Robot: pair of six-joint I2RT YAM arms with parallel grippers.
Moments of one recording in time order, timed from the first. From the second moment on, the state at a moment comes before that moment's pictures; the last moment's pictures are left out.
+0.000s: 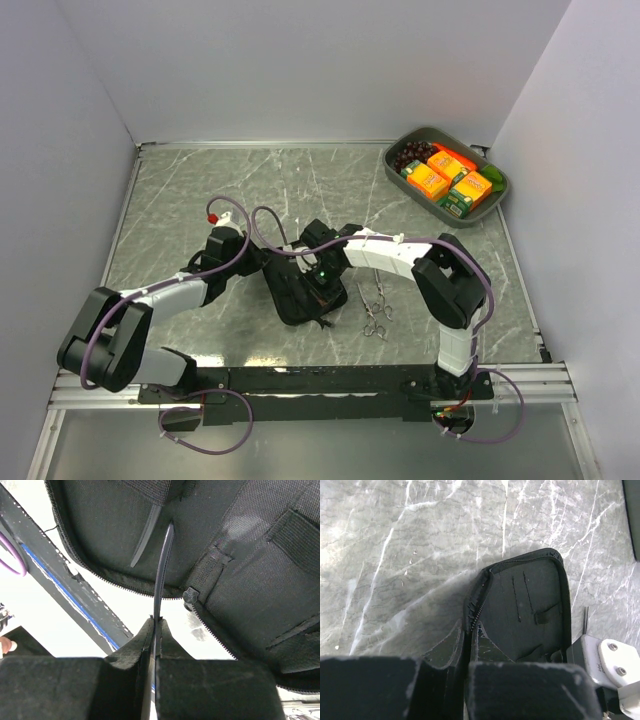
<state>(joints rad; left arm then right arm) -0.41 1.35 0.51 0.26 0.05 -0.78 0.83 1.87 1.25 -0.74 -0.52 0.13</state>
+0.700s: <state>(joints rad) -0.40 1.40 0.51 0.29 0.07 -0.78 0.84 1.94 1.30 -0.60 -0.47 0.28</state>
